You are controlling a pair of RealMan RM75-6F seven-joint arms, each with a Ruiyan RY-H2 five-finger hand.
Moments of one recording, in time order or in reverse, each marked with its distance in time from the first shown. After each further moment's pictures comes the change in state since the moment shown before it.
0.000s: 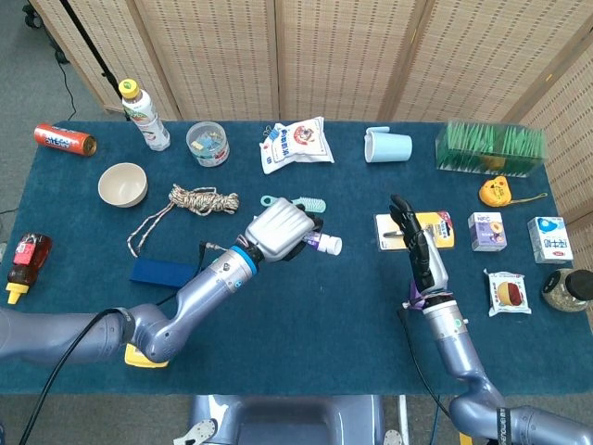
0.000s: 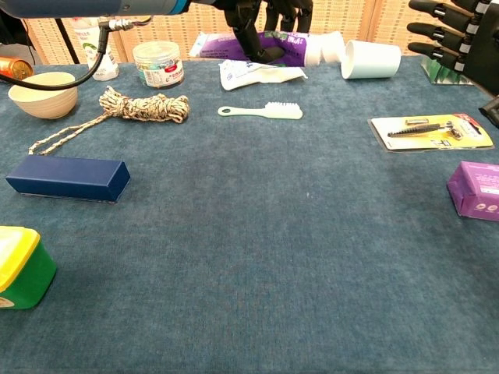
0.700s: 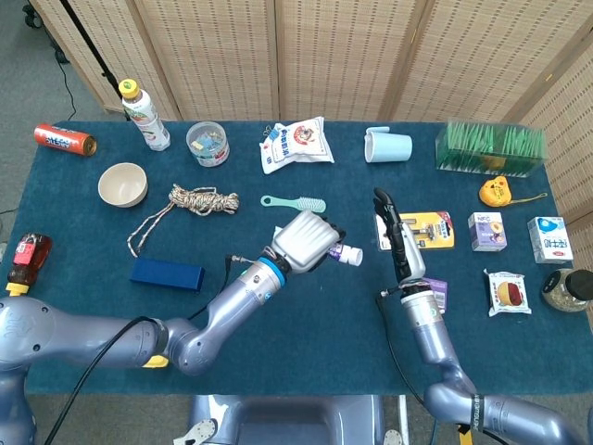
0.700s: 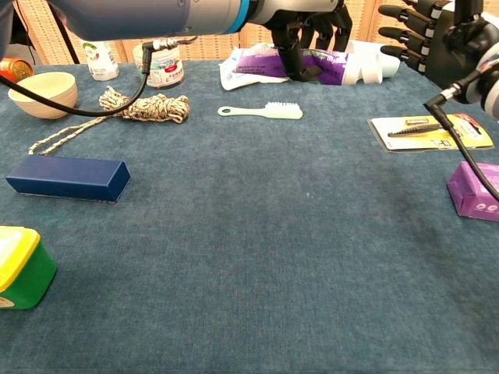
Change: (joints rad) left arm -0.100 -0.115 -0.030 0.018 -0.188 0.052 0.166; right arm 0.058 -0.114 0.080 0.036 0.101 -0.044 -0.161
